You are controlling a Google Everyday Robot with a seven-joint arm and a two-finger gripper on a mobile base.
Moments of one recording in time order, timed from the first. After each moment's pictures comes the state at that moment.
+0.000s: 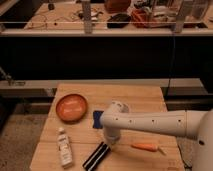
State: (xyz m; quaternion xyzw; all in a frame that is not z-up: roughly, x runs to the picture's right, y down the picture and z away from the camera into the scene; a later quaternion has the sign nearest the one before) arm 0.031 0.300 0.784 -0.39 -0.11 -0.23 0.89
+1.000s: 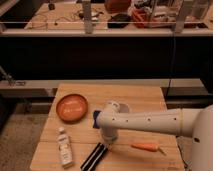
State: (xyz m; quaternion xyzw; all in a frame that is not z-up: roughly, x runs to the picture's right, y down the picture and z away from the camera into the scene) arm 0.010 0.300 0.785 -0.39 -0.11 -0.25 0.88
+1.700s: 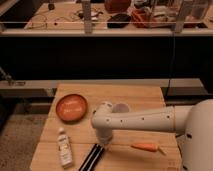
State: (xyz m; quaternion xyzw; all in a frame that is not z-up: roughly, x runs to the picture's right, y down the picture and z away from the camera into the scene) arm -0.004 0.300 0.785 -0.38 -0.12 -0.27 0.88
